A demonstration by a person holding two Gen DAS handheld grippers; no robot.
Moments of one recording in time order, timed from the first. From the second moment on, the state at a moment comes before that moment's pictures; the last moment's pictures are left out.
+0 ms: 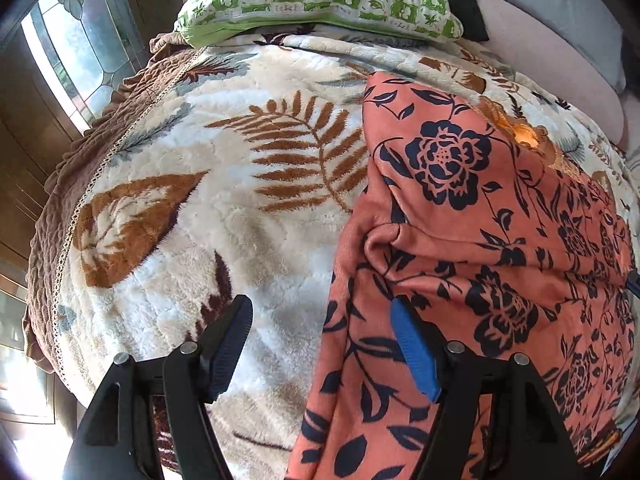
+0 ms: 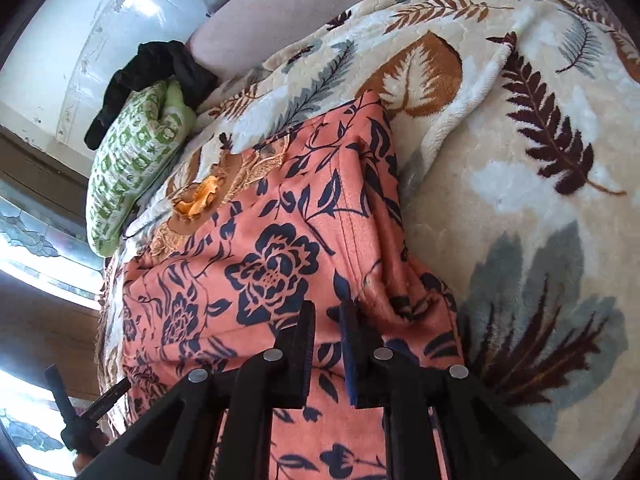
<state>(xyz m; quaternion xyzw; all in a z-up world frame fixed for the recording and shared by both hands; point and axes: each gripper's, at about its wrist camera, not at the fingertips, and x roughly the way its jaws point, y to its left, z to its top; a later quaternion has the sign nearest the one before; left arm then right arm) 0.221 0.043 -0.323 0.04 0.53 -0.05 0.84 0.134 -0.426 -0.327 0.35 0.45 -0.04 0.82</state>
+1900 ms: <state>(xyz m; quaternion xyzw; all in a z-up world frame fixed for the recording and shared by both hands) 0.052 0.128 -0.399 -0.10 0.63 -0.10 0.76 -0.019 -0.386 -0.368 0.35 0.61 -0.03 0.71</state>
